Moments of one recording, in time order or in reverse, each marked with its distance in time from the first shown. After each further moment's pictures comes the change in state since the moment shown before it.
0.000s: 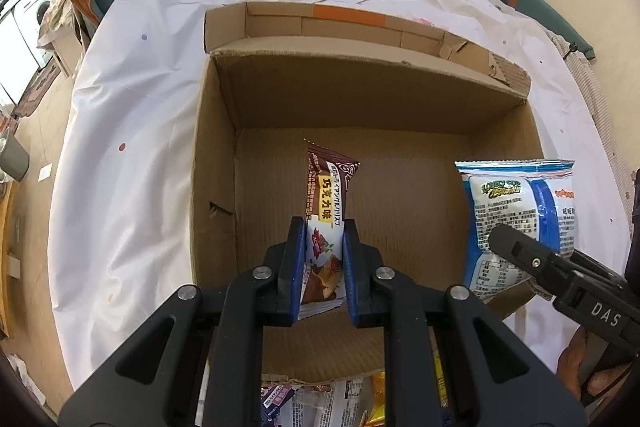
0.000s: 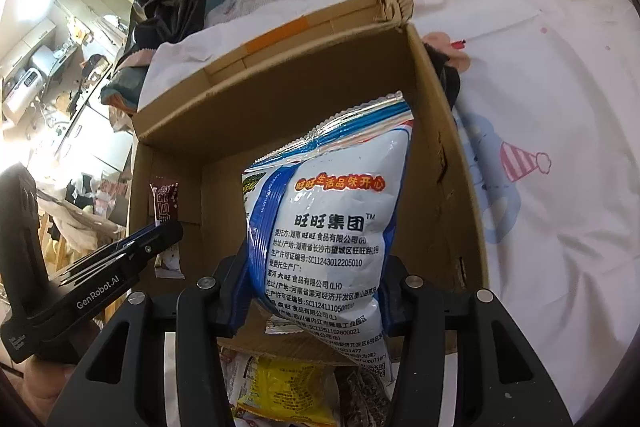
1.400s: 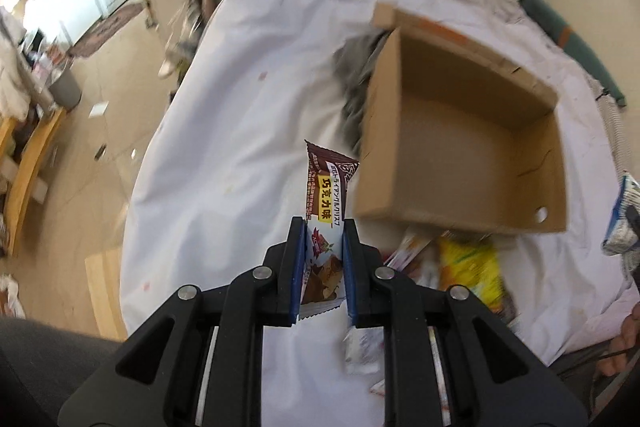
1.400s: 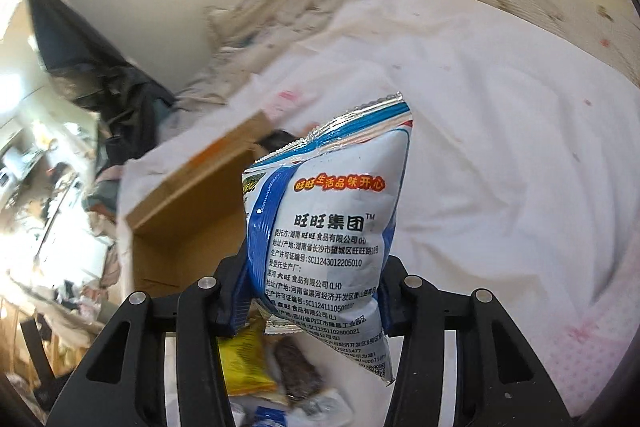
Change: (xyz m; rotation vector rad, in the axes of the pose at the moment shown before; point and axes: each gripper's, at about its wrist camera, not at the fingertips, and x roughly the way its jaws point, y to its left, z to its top) left arm -0.109 0.088 -0.076 -0.188 -0.028 0.122; right arm -0.144 -0.057 -0.049 0.204 -0.353 -0.105
